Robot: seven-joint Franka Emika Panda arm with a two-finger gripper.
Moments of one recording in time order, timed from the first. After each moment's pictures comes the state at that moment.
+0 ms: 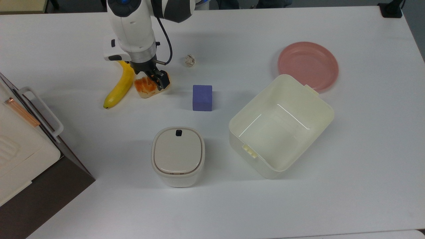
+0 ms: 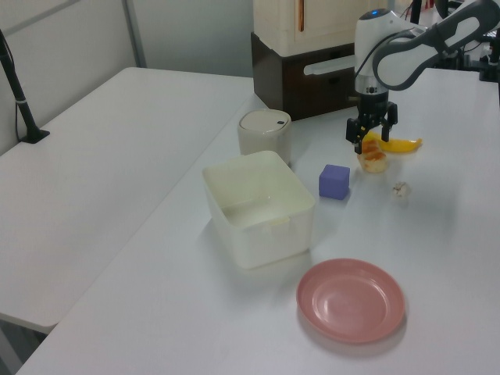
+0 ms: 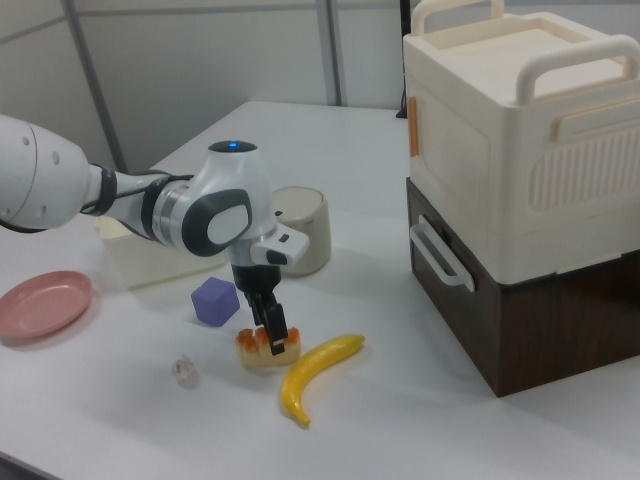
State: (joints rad) arm 0.05 0.21 -0.21 -2.05 -0.01 2.20 0.48
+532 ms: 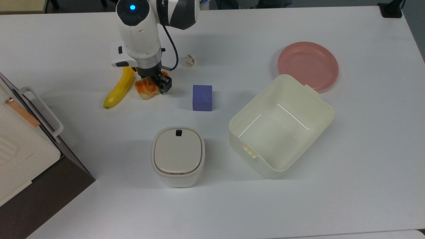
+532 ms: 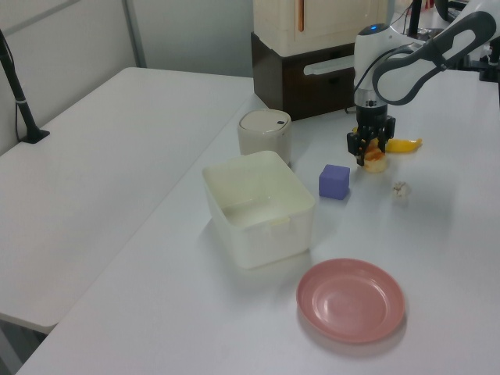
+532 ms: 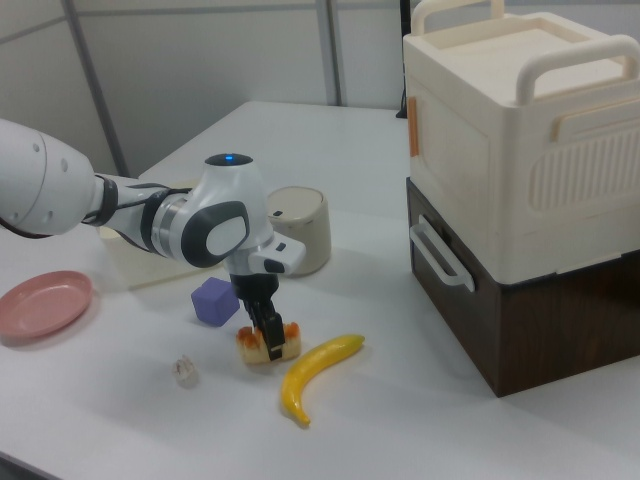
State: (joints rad) arm 0.07 0.24 -0.21 -2.07 -0.01 2.27 0.48
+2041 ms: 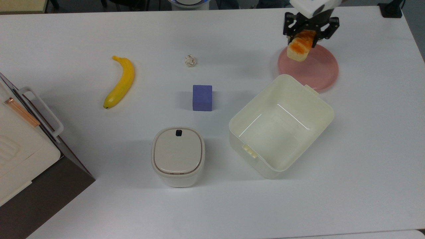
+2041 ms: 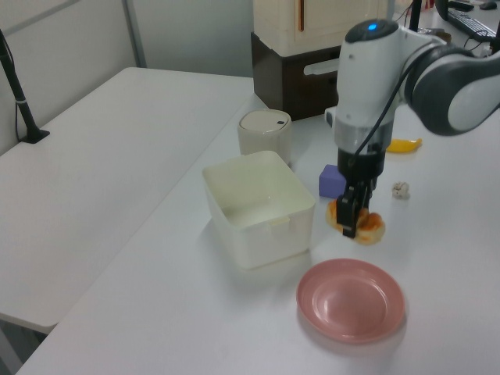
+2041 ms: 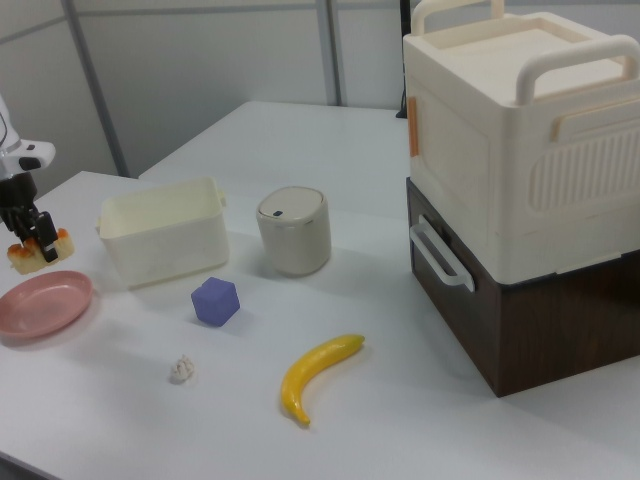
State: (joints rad) arm 0.80 0.20 -0.18 -1.79 0.01 1.97 0.72
